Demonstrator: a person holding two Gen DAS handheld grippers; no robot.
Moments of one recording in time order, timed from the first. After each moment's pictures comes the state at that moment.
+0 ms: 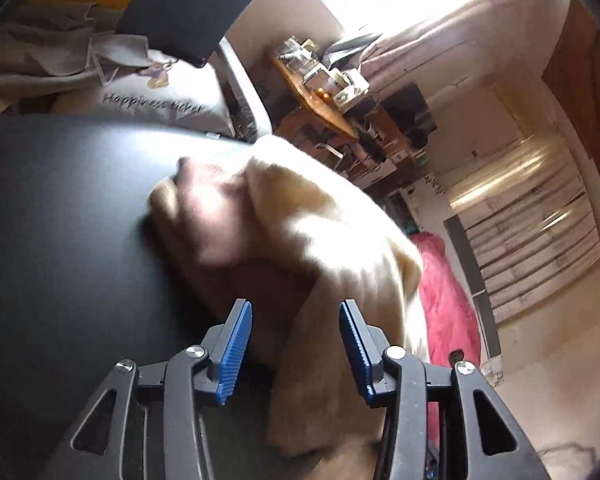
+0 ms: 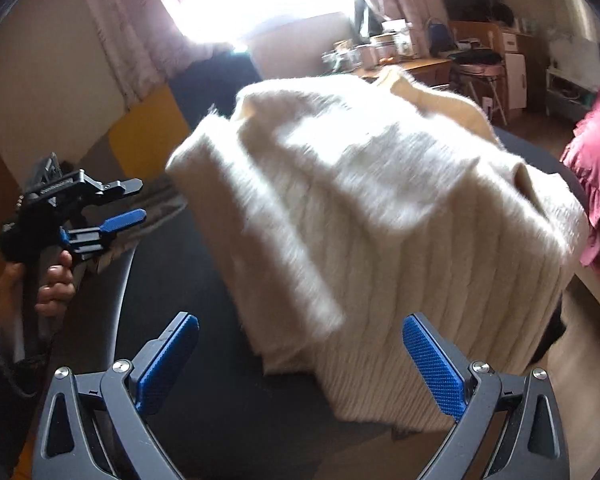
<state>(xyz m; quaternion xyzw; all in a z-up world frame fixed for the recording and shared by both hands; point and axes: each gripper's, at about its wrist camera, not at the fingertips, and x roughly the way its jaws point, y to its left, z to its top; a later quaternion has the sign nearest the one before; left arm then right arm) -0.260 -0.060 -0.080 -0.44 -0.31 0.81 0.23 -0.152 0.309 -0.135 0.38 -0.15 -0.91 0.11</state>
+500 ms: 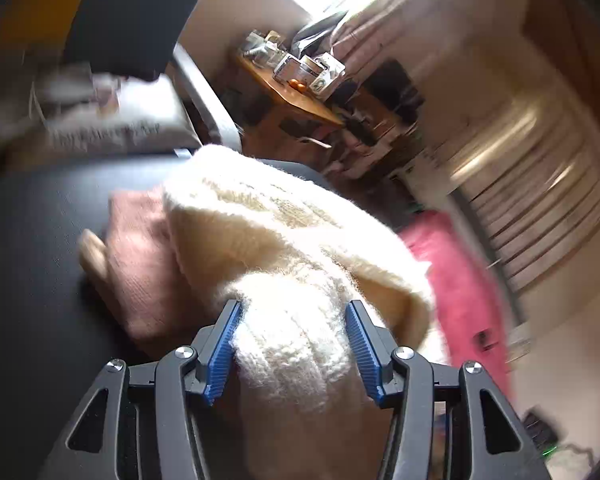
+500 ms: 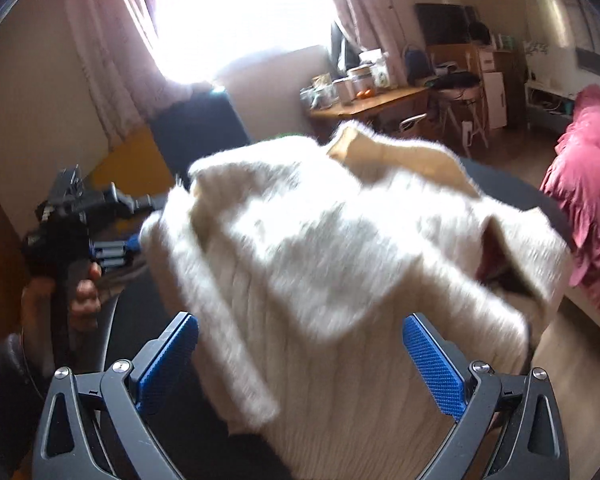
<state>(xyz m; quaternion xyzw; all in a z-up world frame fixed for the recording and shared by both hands) -0.310 0.028 -0.071 -0.42 -0.20 0.85 0.23 -0.192 0.336 -0.116 0.33 -0.16 -0.93 0.08</state>
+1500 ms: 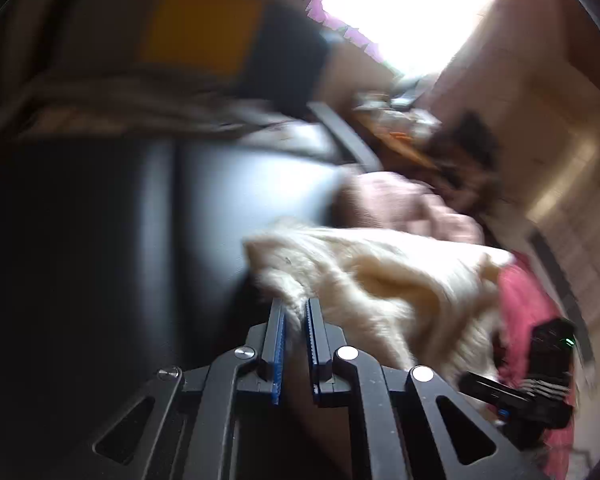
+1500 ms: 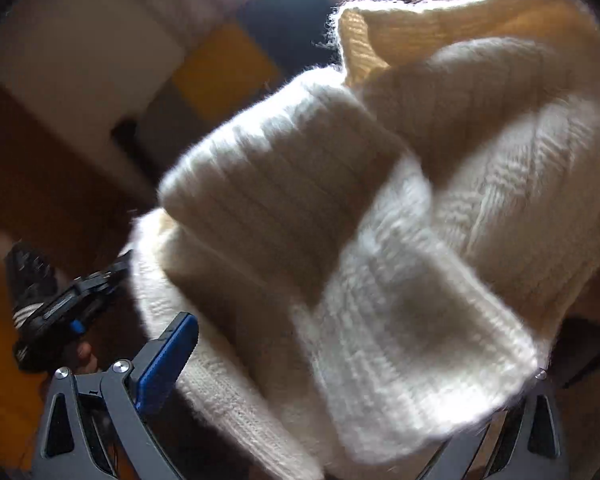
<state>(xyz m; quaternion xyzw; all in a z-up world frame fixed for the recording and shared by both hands) -0.041 -0.213 -0.111 -0.39 -0.22 0.89 0.02 -0.156 0.150 -0.180 0.49 -0.18 -0.81 0.28</state>
